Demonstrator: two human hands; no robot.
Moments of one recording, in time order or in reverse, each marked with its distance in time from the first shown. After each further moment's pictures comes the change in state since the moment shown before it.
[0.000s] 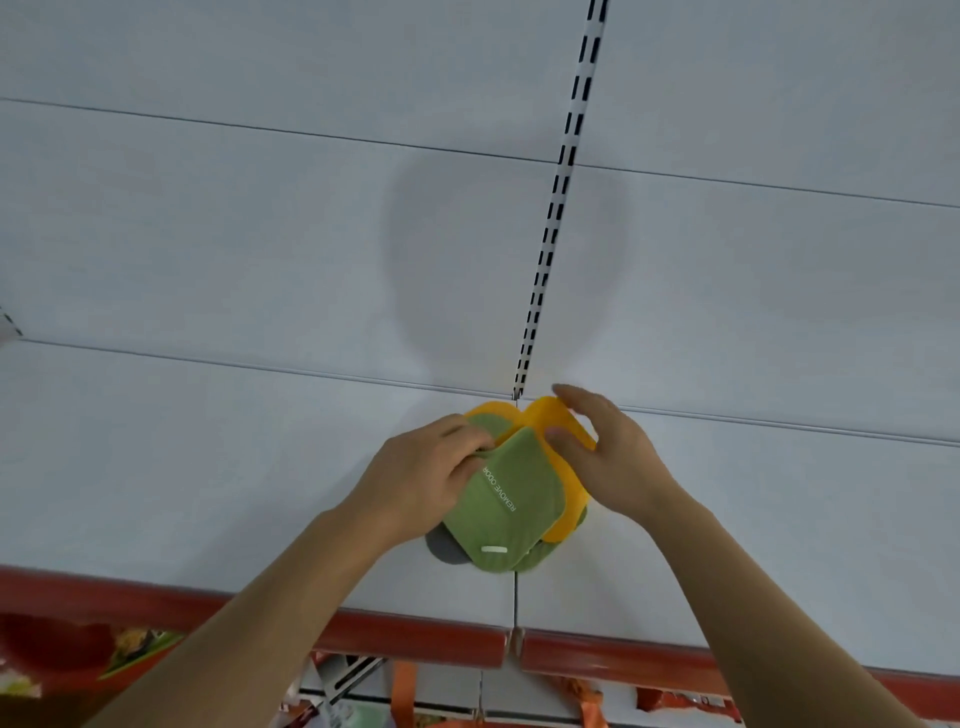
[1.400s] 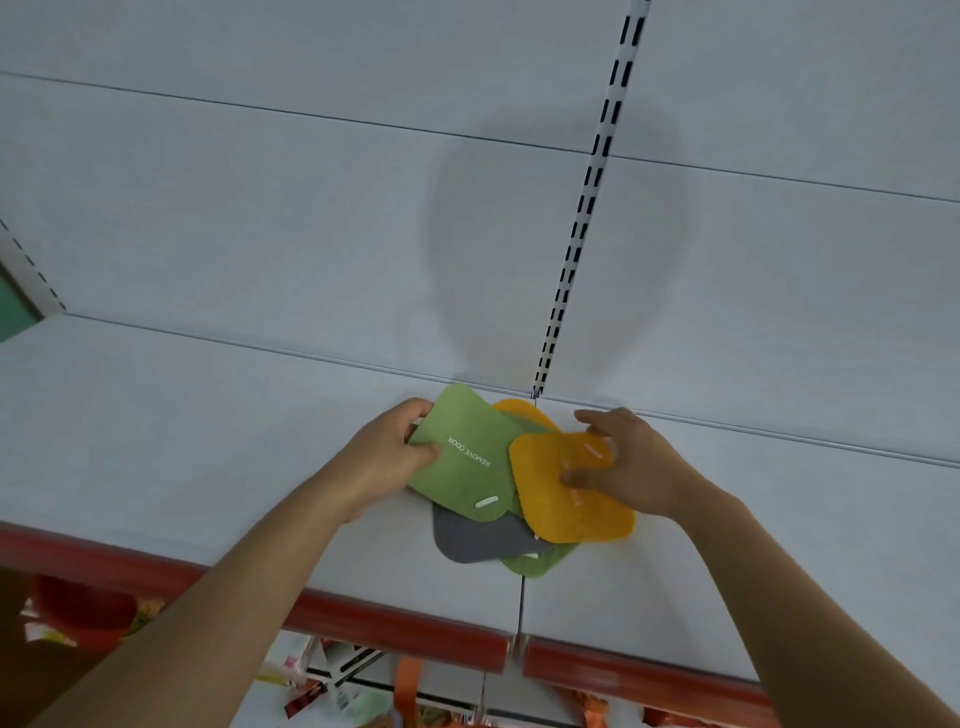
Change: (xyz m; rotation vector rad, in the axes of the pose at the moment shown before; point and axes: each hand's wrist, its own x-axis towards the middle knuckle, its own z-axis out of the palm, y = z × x) left_hand -0.004 -0.031 -0.021 -0.549 -0.093 -0.747; right_hand 0.032 0.041 -0.003 -0.245 -0.267 0.074
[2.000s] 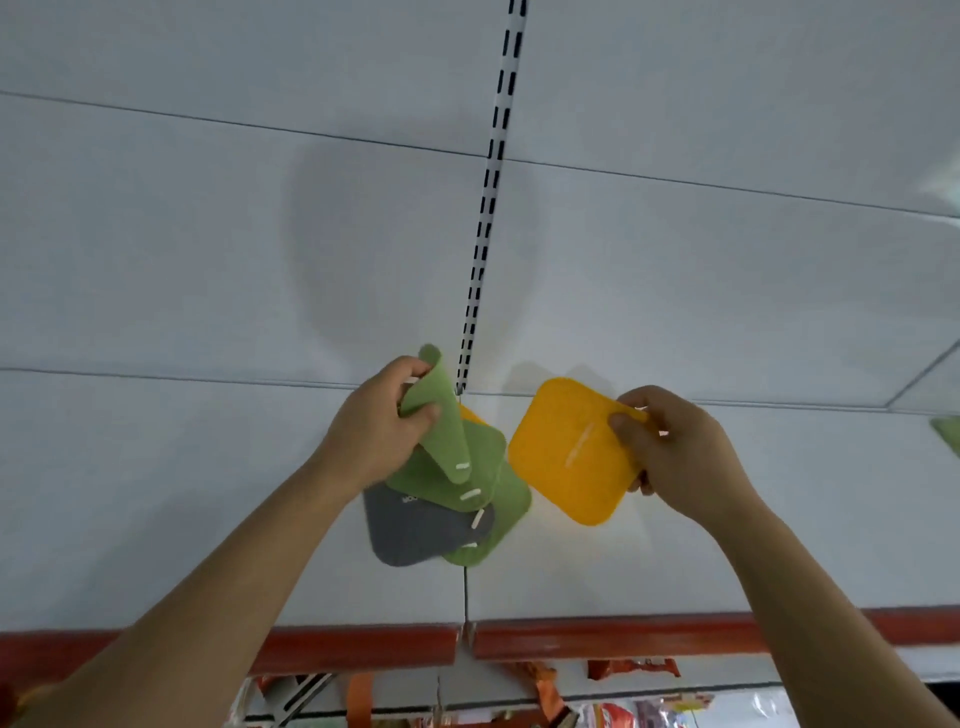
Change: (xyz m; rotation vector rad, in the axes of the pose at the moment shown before) left_hand 0.011 0.058 0.029 0.072 0.061 0.357; right_hand -0.105 0.000 -0.059 0.319 0.466 0.106
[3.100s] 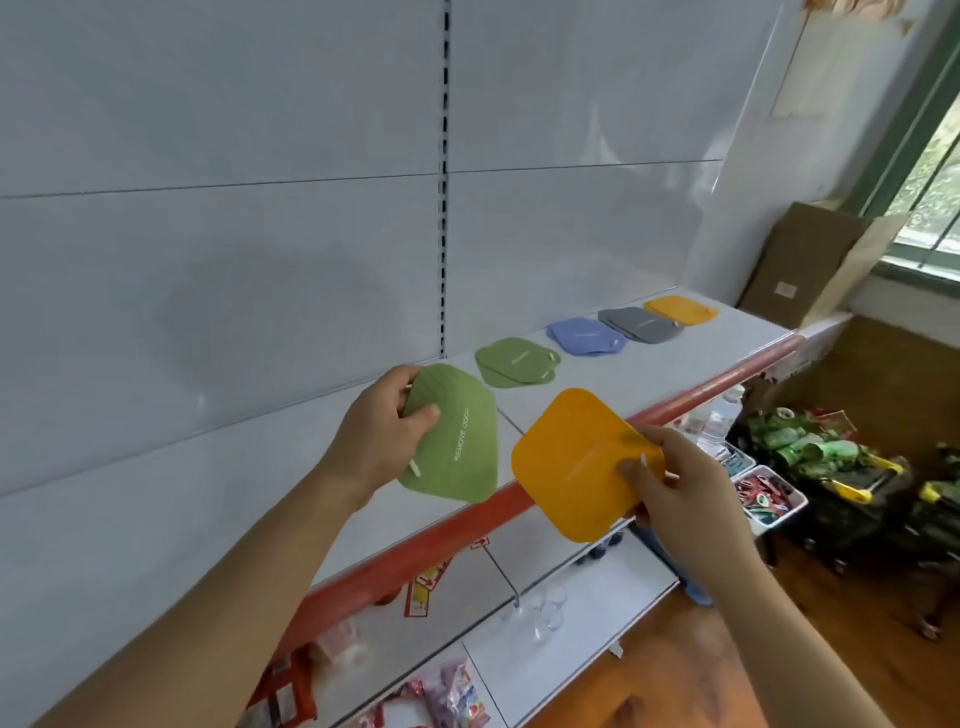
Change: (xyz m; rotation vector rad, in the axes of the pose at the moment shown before) left_hand -0.023 0.297 0.485 -0.200 -0.436 0.177; right_hand -0.197 0.335 -0.368 0.050 0.540 0.382
